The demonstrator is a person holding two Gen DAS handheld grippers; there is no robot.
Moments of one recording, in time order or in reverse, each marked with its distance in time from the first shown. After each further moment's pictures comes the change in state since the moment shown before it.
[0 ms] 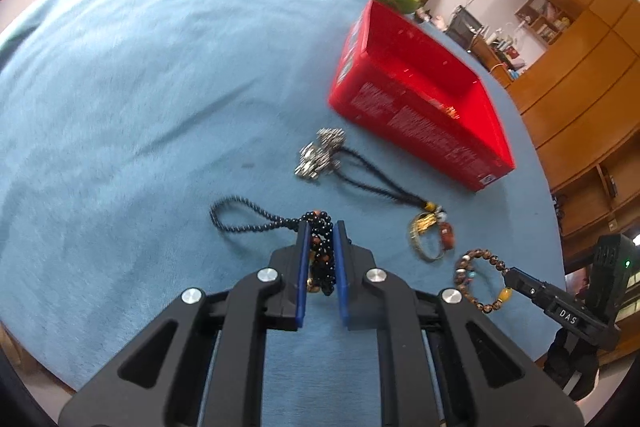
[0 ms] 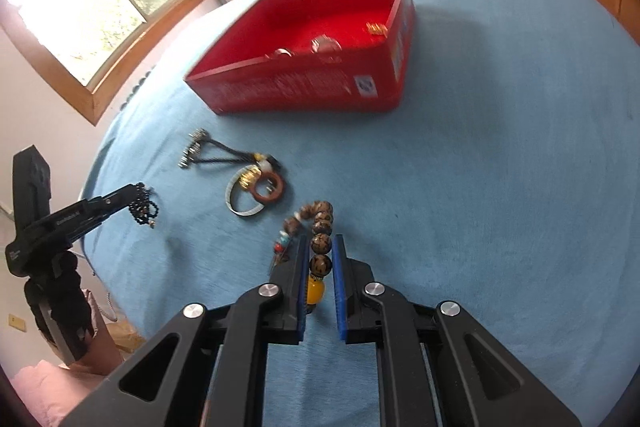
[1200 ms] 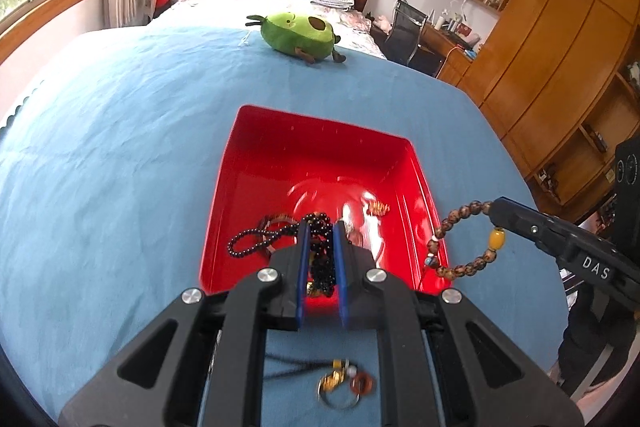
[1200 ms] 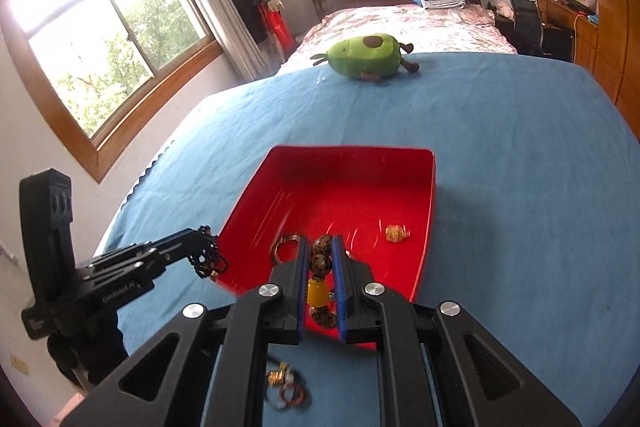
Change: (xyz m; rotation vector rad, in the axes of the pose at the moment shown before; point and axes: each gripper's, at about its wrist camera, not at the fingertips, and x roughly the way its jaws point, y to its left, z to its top) left arm 0.035 -0.134 0.147 0.258 -0.060 -0.039; right arm -0.028 0.021 0.195 -0.031 -0.203 -0.009
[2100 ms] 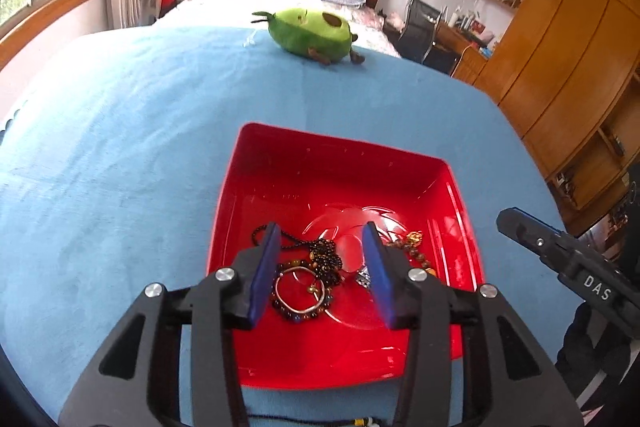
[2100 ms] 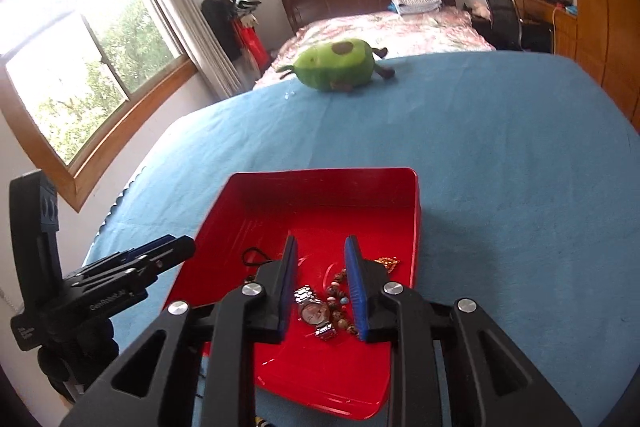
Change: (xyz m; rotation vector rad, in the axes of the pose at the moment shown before) left arm 0.041 0.009 0.031 0.004 -0.008 0.052; right arm 0.041 -0.026 0.009 0.053 -0.062 -0.055
